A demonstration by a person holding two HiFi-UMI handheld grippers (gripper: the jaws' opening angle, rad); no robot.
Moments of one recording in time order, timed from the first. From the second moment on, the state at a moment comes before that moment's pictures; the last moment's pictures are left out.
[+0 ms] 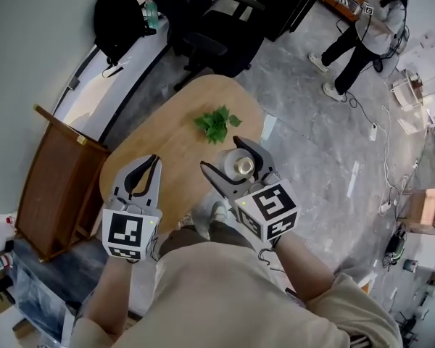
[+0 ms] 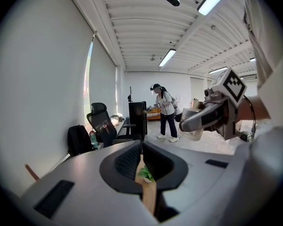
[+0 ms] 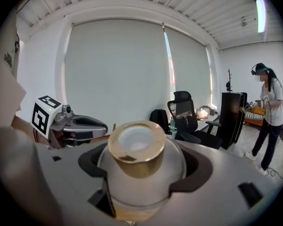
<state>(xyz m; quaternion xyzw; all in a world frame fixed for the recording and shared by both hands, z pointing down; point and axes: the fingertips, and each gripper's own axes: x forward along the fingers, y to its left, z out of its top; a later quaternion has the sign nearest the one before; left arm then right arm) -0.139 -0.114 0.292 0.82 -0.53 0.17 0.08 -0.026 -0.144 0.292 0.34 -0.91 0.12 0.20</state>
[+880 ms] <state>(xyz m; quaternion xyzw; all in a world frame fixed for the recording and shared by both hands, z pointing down) -0.140 -0.162 0.478 0.81 -0.52 0.20 0.17 -0.053 -0.201 0.536 0.34 -0.88 0.20 0.28</state>
